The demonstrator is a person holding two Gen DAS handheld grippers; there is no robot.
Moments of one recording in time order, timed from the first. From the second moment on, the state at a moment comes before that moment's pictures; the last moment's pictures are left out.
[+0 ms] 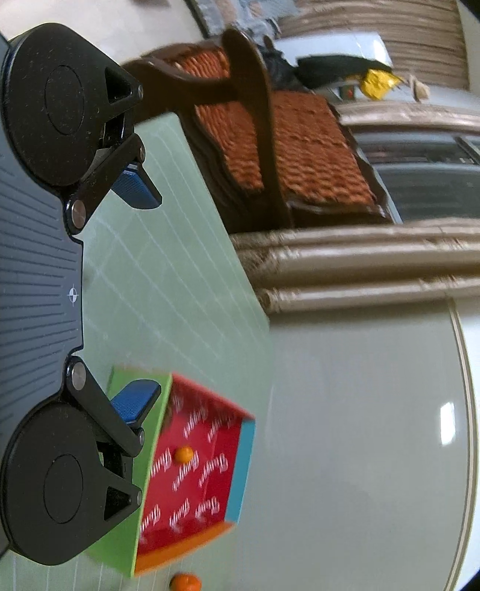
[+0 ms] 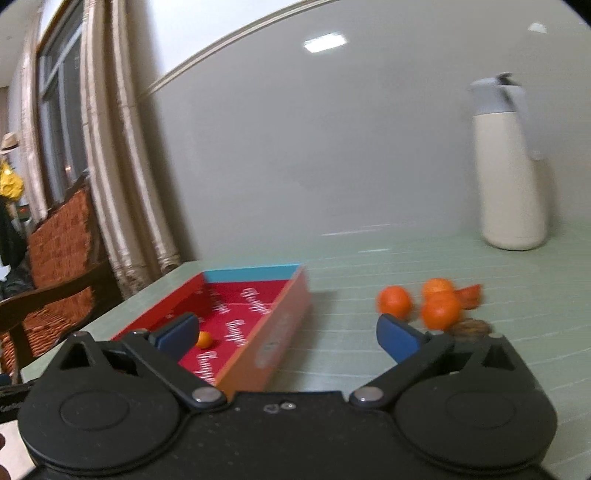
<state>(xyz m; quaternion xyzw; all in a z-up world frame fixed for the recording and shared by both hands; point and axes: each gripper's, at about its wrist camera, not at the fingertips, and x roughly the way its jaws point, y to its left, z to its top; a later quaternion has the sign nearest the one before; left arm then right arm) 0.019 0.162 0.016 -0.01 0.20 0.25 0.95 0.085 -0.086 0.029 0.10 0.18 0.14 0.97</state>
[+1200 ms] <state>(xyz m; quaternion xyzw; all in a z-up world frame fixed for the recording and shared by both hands) 0.040 -0.059 -0.002 0.12 0.19 -0.05 0.97 0.049 -0.255 0.015 0.18 0.17 -0.09 0.97</state>
